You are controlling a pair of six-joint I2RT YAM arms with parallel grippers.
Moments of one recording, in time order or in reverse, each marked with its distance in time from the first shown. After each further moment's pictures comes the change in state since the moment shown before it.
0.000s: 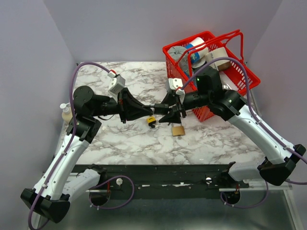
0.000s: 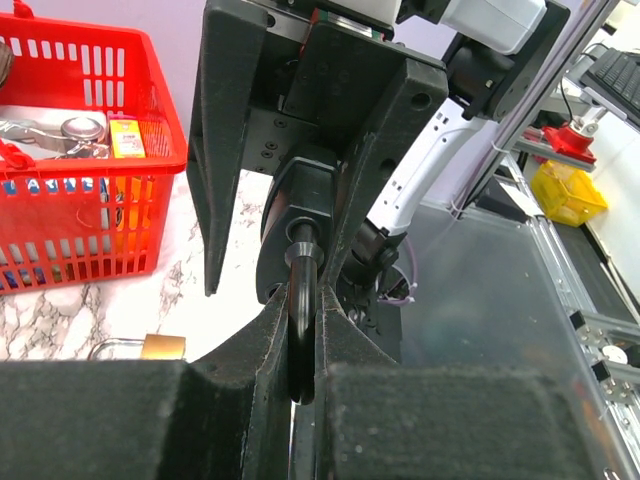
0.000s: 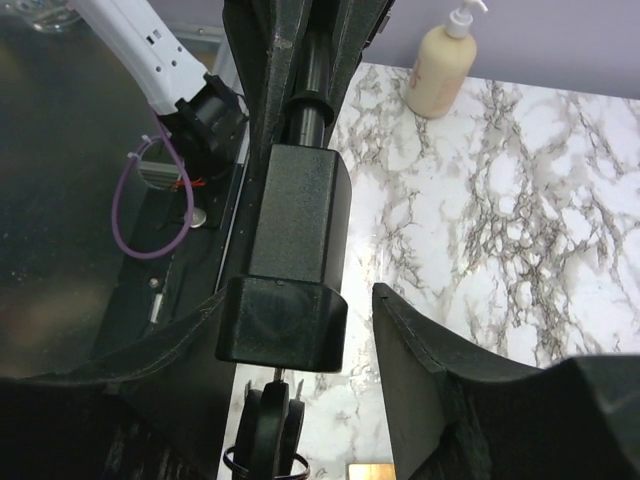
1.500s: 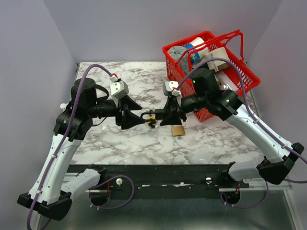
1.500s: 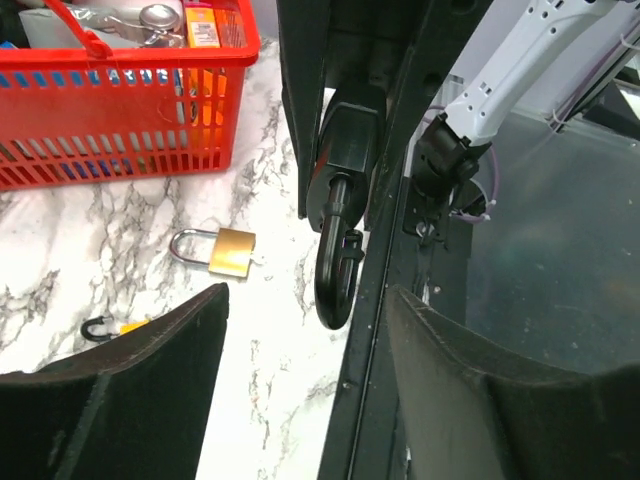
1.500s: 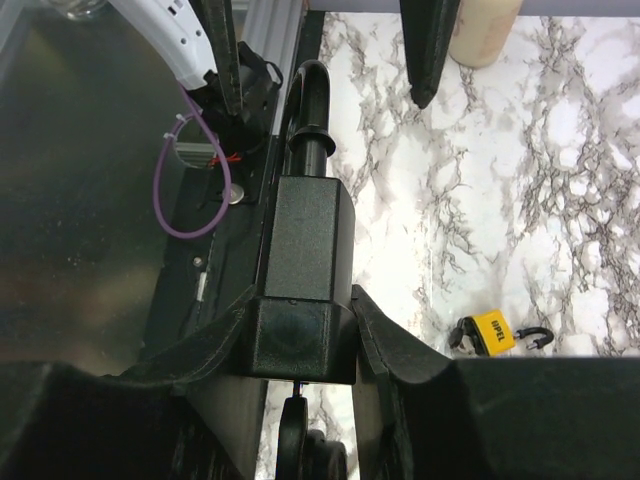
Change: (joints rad) left arm 0.031 0.037 0.268 -0.752 -0.109 0.550; right arm 0.012 0.013 -0.002 -0.098 0.005 0.053
